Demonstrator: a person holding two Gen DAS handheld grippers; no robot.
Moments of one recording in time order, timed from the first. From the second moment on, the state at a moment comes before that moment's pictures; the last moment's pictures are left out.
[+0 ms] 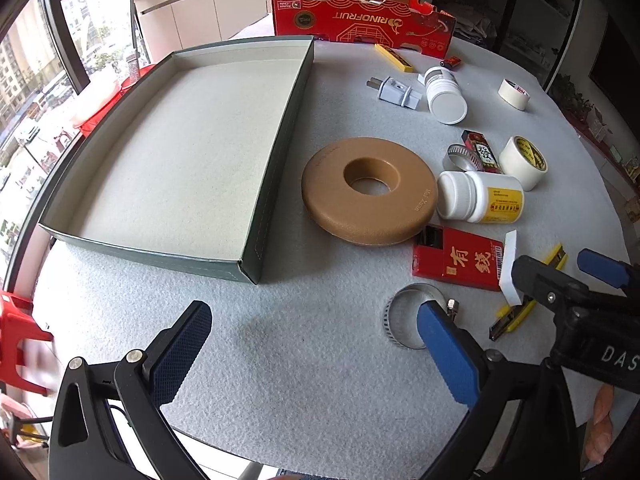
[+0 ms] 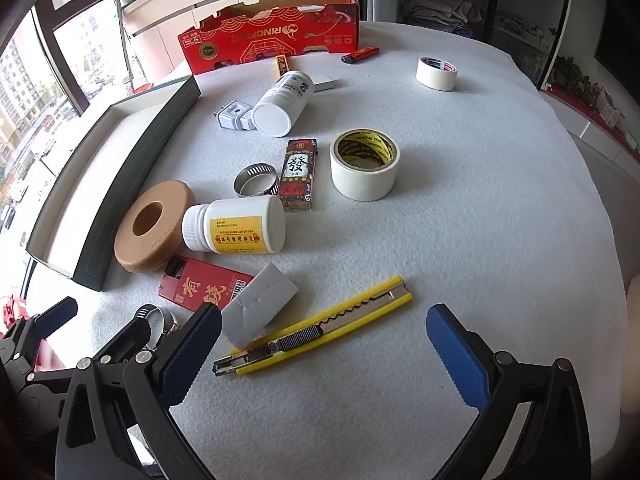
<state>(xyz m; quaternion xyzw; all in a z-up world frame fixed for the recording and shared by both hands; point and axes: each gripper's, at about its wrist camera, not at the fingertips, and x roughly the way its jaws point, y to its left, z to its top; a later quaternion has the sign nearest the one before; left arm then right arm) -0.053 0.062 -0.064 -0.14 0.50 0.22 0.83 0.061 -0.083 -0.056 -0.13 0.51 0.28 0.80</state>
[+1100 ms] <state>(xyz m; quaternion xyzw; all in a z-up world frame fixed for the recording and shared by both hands) -0.061 0.154 -0.070 -0.13 0.46 0.35 0.80 0.070 -0.120 -0.051 -0.14 0.51 0.22 0.82</state>
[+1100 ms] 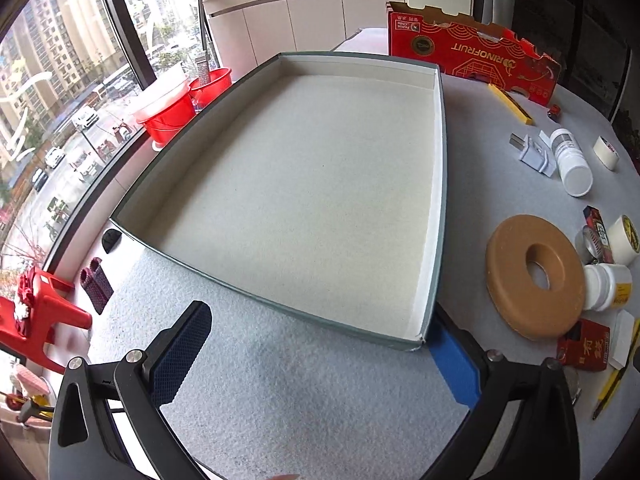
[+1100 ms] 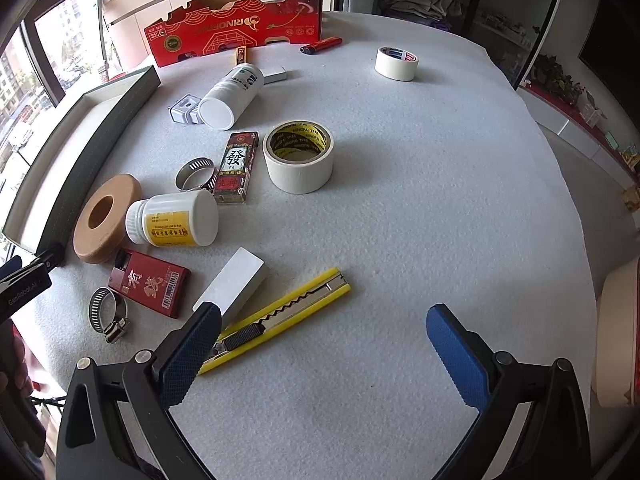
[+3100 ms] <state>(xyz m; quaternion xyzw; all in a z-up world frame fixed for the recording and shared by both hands) 0.058 0.079 -0.082 -0.12 0.49 0.20 0.84 0.183 -0.067 -0.074 -0.13 0.53 0.21 0.81</state>
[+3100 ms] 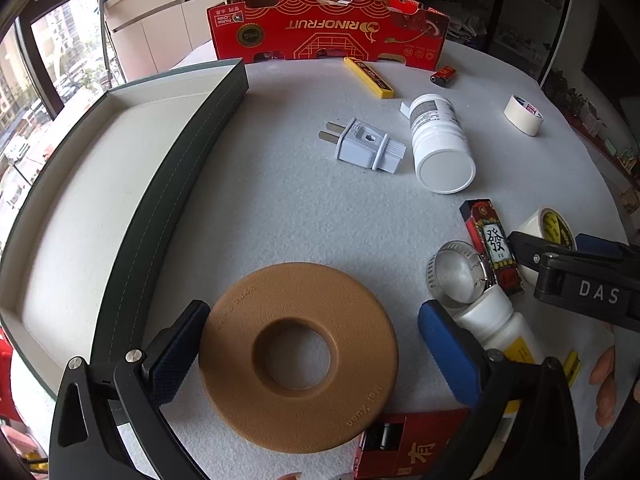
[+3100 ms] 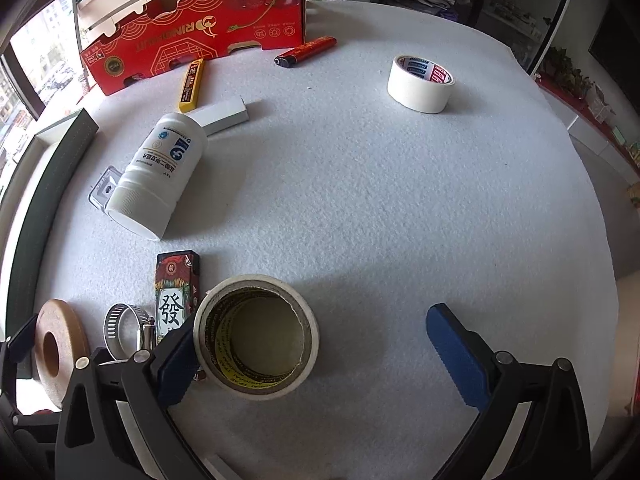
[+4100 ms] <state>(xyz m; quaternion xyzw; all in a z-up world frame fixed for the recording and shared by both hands) 0.058 0.076 -0.075 -0.12 0.50 0.19 0.83 0.162 -0.054 -0.061 -0.15 0.52 0.25 0.80</state>
